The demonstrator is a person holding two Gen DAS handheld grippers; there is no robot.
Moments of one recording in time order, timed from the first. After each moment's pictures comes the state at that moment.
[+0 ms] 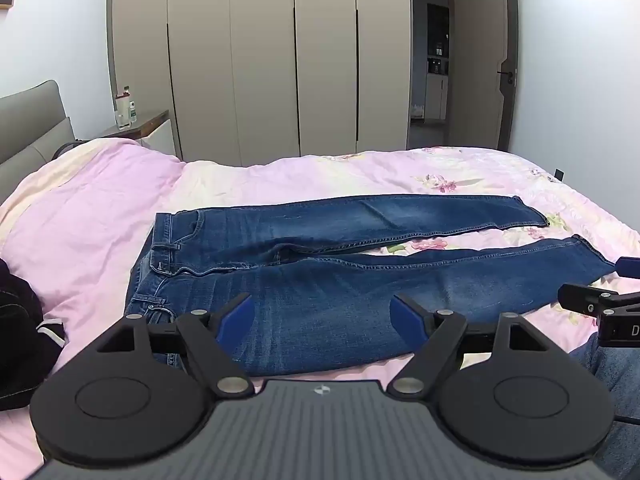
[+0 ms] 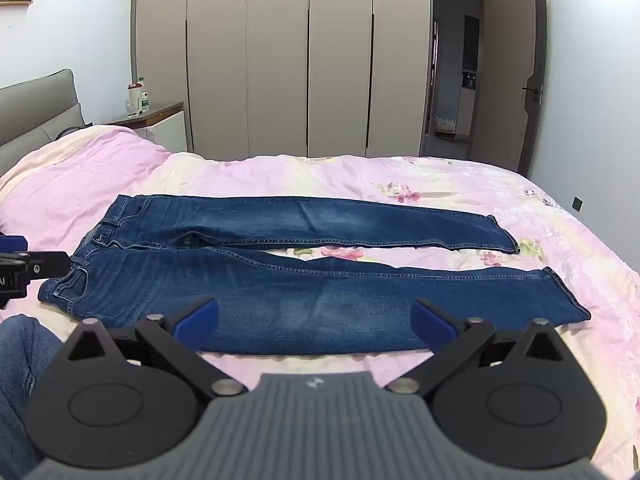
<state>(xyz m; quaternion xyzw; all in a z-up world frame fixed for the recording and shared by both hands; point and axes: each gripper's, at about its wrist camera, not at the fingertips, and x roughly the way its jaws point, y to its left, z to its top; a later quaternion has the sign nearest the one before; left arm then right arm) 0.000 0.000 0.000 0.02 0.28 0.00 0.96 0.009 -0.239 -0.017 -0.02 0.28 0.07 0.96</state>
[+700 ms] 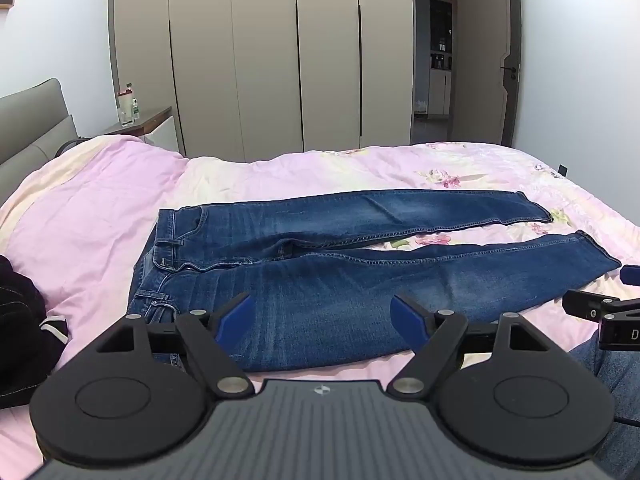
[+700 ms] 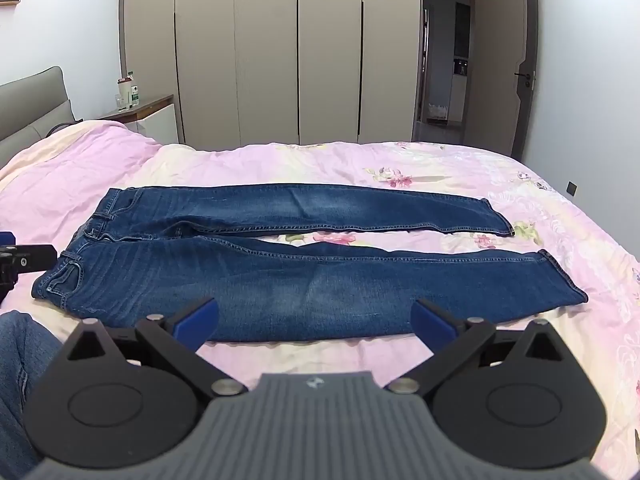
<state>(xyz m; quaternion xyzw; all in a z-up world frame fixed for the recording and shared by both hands) 0.001 0.001 -0.002 0.02 0.29 0.00 0.96 0.012 -0.243 -0.027 -0.01 0.29 0.06 0.95</state>
